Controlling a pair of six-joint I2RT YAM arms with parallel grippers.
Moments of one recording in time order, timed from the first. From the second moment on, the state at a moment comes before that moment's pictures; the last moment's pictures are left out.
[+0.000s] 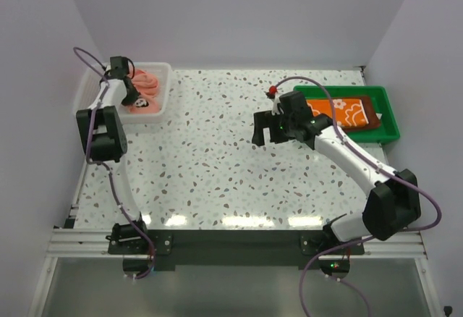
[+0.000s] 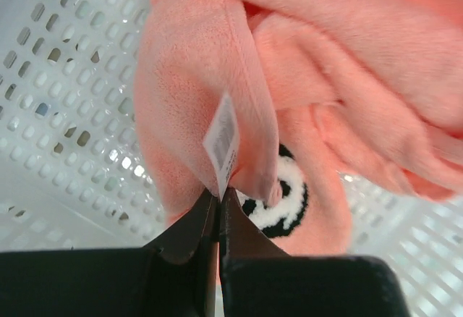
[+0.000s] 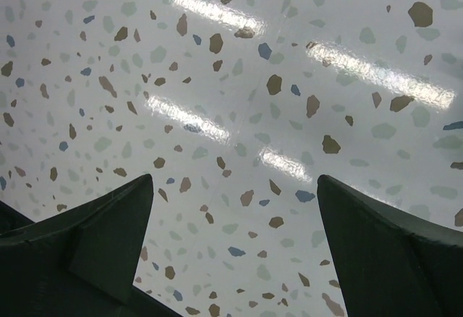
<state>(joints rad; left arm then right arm) 0.17 2.27 1.86 -0.54 -0.24 -0.44 0.49 1.44 1.15 -0.55 -0.14 0.28</state>
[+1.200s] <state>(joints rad) -0.92 0.91 0.86 -0.28 0.23 -0.67 0.49 1.01 1.09 -0.64 0.13 0.16</state>
